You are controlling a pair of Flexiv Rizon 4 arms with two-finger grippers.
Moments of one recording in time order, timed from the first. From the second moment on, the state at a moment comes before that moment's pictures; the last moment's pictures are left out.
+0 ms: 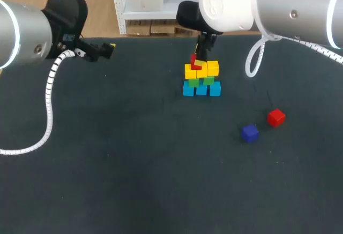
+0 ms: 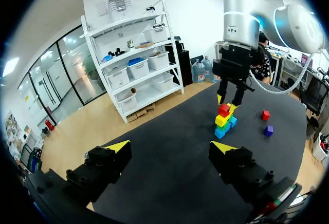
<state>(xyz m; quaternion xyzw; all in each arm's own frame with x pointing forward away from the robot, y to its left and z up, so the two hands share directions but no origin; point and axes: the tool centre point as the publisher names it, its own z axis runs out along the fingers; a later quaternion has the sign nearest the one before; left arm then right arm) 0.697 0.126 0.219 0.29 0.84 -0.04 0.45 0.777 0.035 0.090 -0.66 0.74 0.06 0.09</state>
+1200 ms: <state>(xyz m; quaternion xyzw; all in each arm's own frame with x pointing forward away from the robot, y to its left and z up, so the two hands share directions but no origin) 0.697 0.126 0.219 0.29 0.84 -0.04 0.45 0.740 -0.097 0.103 -0.61 0.79 0.05 0.08</state>
